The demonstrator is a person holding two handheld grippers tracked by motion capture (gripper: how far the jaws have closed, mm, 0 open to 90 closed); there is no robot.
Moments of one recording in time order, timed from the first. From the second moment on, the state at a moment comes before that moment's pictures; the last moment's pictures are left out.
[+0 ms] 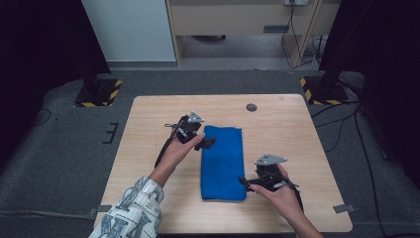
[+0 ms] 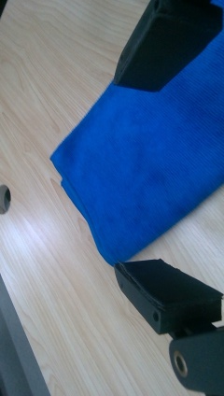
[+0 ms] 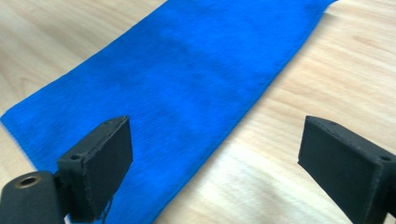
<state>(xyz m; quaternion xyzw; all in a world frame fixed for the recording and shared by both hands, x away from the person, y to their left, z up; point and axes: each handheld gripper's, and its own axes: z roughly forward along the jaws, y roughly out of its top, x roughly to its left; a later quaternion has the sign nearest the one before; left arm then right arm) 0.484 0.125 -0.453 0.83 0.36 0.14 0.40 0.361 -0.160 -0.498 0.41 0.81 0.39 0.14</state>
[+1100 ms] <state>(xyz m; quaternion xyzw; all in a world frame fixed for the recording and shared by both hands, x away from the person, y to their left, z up) 0.503 0.149 -0.444 0.82 0.38 0.17 0.39 0.501 -0.141 -0.458 0.41 0.82 0.34 0.19</state>
